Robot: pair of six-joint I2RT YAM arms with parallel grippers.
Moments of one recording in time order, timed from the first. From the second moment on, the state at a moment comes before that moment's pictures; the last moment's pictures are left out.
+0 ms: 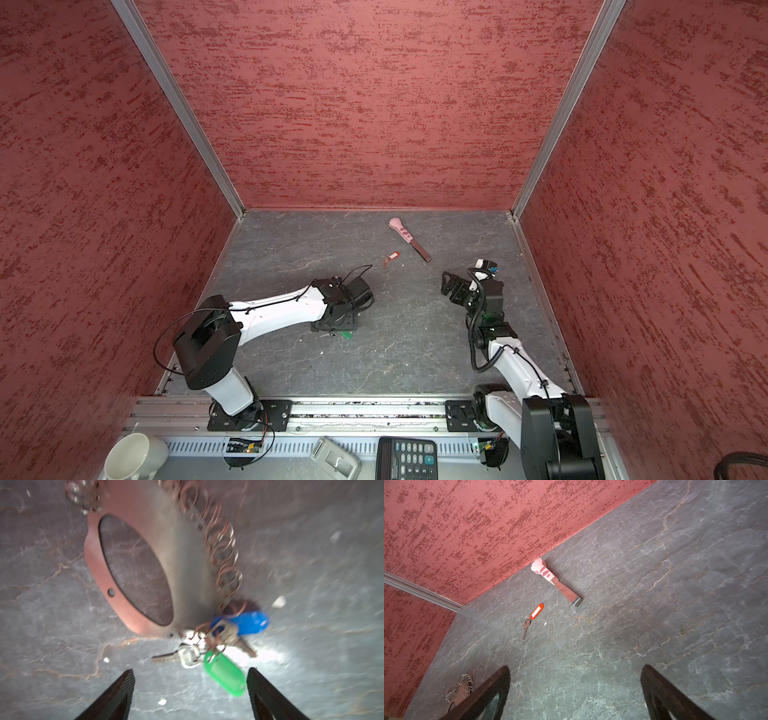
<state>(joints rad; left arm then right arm) -0.85 1.72 1.17 -0.94 -0.32 -0.92 0.06 1.05 0.37 0.29 -0.17 0.56</state>
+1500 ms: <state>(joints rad) -0.80 1.31 0.80 -0.76 -0.26 -0.97 0.17 1.20 0.55 0.18 -0.16 0.56</state>
